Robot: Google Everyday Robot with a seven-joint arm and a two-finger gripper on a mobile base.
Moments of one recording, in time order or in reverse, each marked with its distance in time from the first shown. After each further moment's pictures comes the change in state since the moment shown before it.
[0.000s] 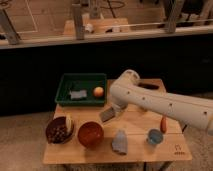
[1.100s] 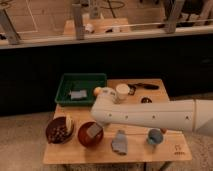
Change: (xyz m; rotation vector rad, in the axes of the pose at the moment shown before) arm -0.090 0.012 0.027 0.028 0.033 -0.278
